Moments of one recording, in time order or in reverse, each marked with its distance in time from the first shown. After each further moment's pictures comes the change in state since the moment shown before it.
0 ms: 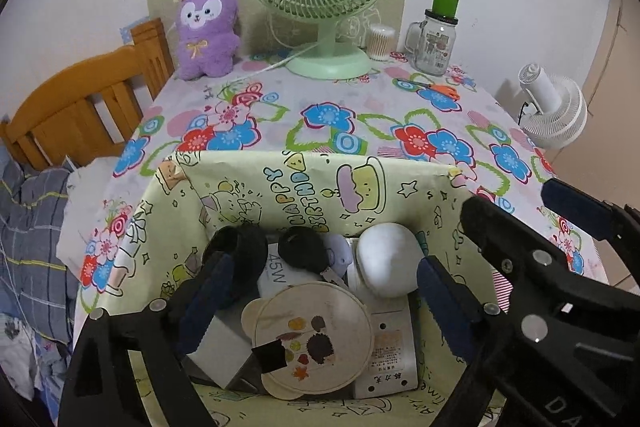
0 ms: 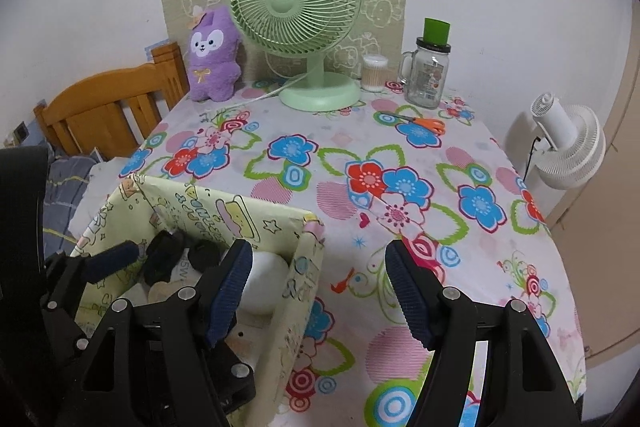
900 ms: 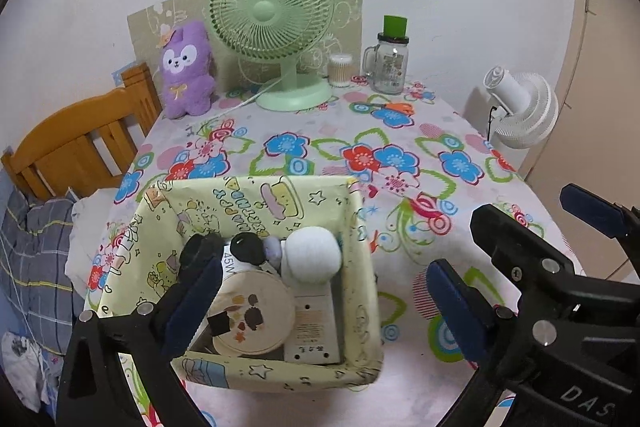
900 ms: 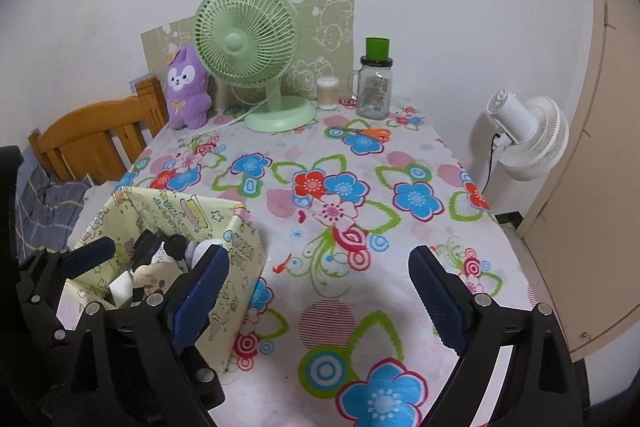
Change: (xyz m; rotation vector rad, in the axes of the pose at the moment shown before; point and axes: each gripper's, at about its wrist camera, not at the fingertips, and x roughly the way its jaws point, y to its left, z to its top) left arm -0.055 -0.057 -0.011 0.066 -0.095 -0.012; right arm -0.064 -0.062 -0.023 0.074 -0.086 -0.037
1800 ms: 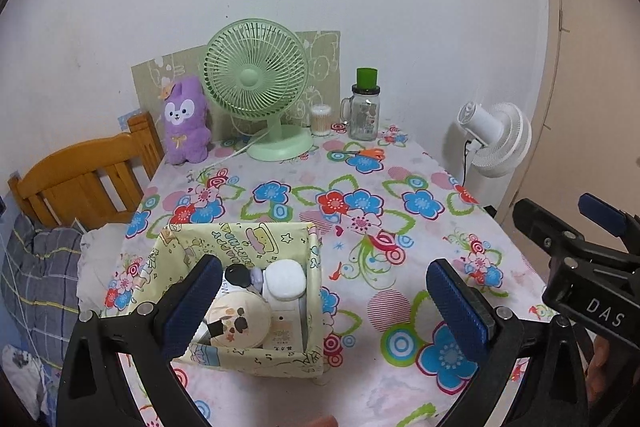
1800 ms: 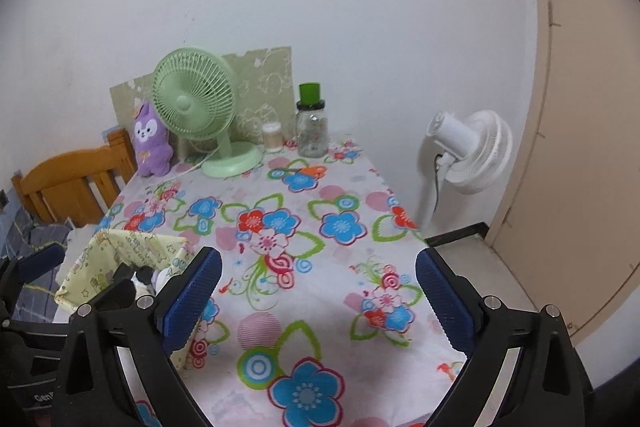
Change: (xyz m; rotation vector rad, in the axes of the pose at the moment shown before) left arm -0.073 -0.032 0.006 0.024 -0.141 -0.017; right arm -0.073 -0.069 -0.002 0.085 -0.139 -0.109
